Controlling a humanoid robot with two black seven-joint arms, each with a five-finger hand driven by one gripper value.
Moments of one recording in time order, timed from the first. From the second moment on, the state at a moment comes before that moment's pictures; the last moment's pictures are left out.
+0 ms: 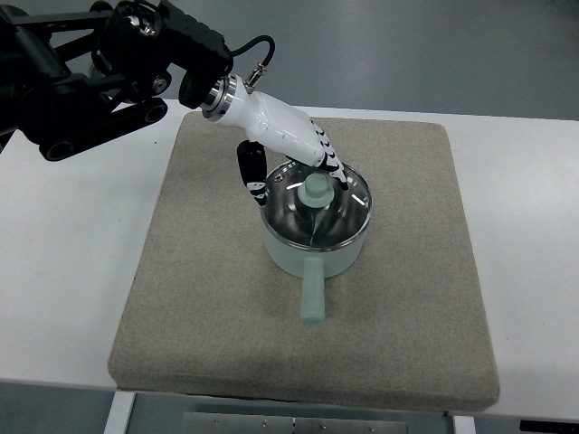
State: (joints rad) left arm -1.51 0.40 -0.06 -1.10 1.77 -0.47 -0.61; right arm 0.04 0.00 -0.05 0.15 0.04 -0.04 0.10
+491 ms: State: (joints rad) left arm -1.51 0.36 -0.06 -1.06 1.75 -0.46 -0.61; right arm 0.04 0.00 -0.05 0.15 0.04 -0.04 0.10
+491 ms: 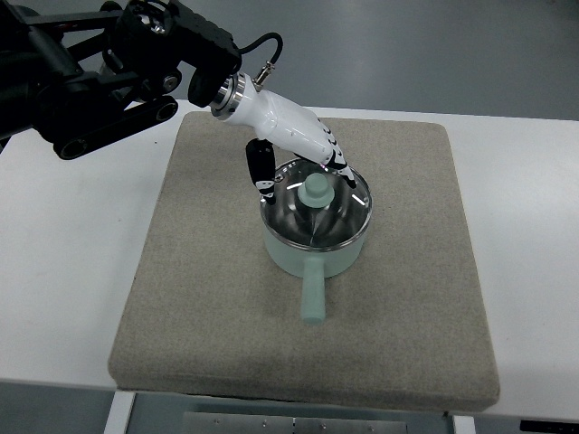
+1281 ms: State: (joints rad) left arm -1.51 0.34 -0.06 -1.06 1.77 -0.45 -0.61; right arm 0.04 0.00 -0.05 0.15 0.04 -0.04 0.10
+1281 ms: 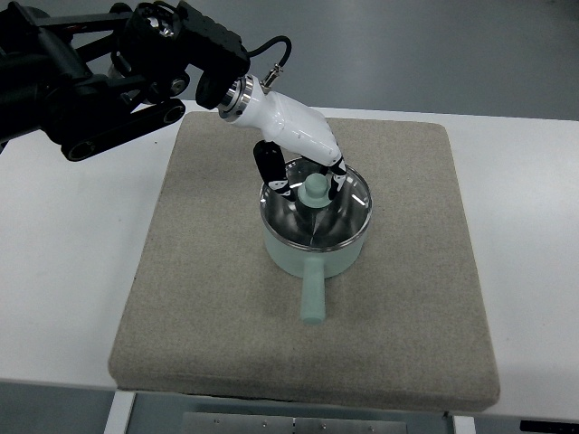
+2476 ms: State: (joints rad) left arm -1.51 0.34 -0.05 -1.03 1.81 -0.42 -0.61; right arm 0.04 0.00 -0.05 0.15 0.04 -0.04 0.10
